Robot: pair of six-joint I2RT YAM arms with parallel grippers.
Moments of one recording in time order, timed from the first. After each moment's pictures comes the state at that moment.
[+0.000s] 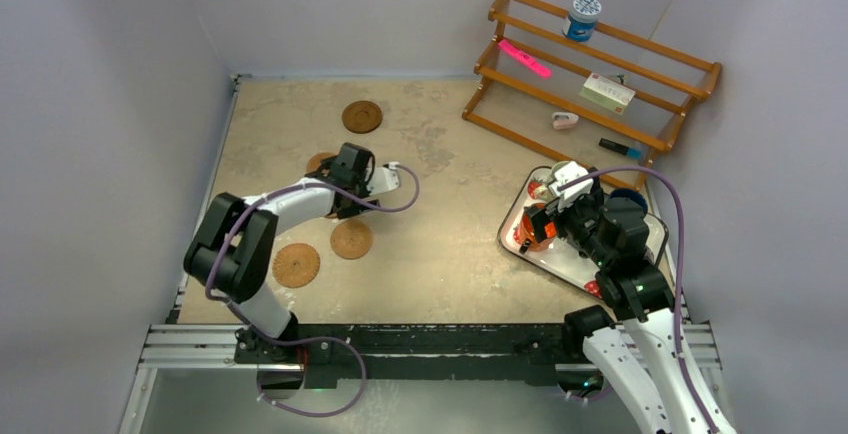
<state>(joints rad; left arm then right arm) -0.42 1.62 0.87 -0.20 -0.28 0.91 0.28 0.51 0.66 -0.43 -0.16 -0.32</state>
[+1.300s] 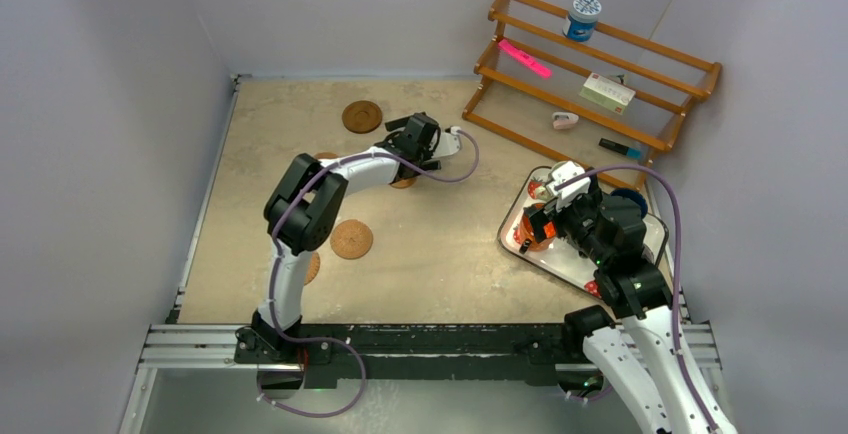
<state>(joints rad) -0.62 2.13 1.47 -0.09 -0.40 0.84 0.28 0.52 0.65 -0.43 -0.15 -0.33</state>
